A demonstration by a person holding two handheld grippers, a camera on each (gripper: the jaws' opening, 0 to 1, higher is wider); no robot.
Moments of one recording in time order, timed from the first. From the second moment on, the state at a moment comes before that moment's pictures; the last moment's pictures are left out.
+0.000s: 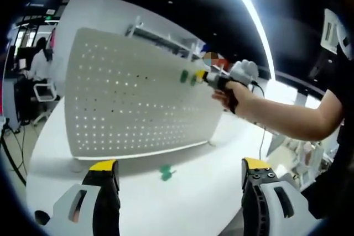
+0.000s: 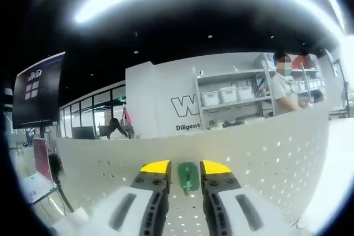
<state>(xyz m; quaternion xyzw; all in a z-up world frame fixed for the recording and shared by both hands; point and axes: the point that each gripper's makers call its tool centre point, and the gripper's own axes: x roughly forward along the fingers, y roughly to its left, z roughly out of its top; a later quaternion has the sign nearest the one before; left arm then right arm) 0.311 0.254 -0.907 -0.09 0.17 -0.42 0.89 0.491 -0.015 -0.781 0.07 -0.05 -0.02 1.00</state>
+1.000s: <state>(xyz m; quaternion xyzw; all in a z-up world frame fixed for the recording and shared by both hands) 0.298 0.261 -0.930 -0.09 0.20 -0.41 0.88 0.374 -0.010 -0.896 0.06 0.09 0.05 0.99</state>
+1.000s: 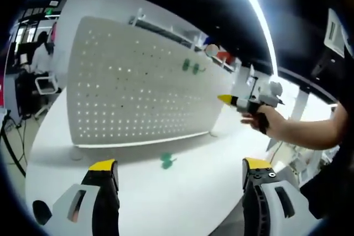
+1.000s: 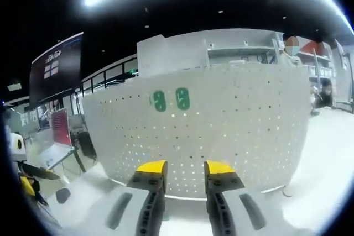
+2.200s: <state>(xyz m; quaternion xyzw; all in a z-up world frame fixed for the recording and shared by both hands) 0.278 0.273 -0.963 -0.08 0.26 -0.40 0.88 0.270 0.063 -0.982 0.13 0.22 0.13 0.96</state>
